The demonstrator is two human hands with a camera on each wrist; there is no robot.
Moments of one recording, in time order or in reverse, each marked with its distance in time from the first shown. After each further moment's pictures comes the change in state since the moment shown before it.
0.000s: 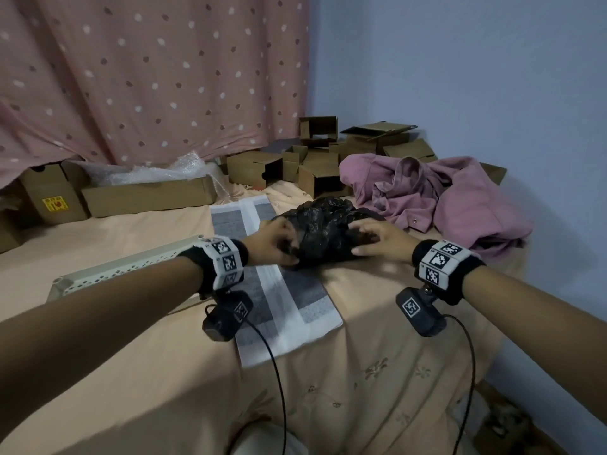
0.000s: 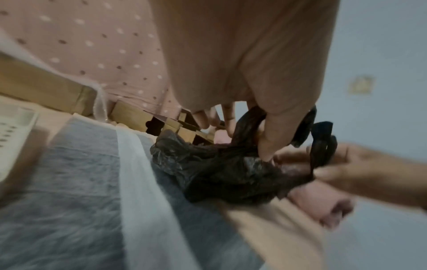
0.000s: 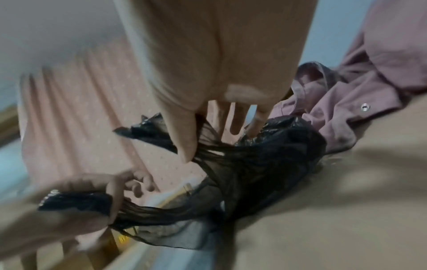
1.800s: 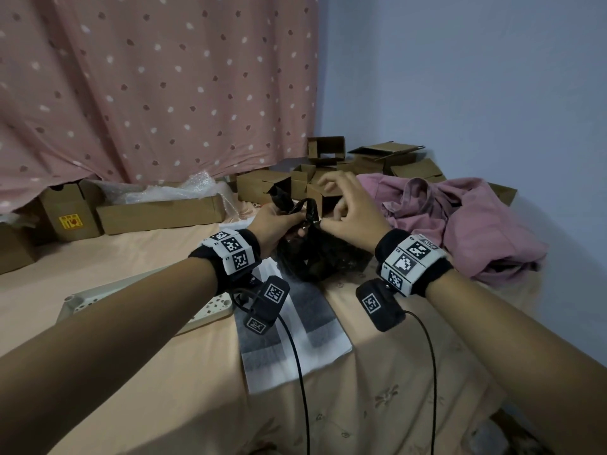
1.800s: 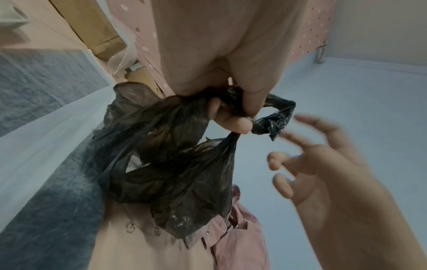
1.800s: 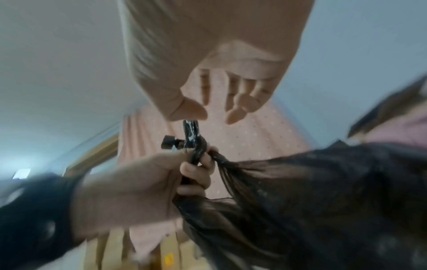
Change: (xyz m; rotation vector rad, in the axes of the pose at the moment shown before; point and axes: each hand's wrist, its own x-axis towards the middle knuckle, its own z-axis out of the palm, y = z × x) left_hand 0.018 0.038 -0.038 -1.057 0.412 -0.124; right_hand 0.037 -0.112 0.000 -0.054 0.418 -0.287
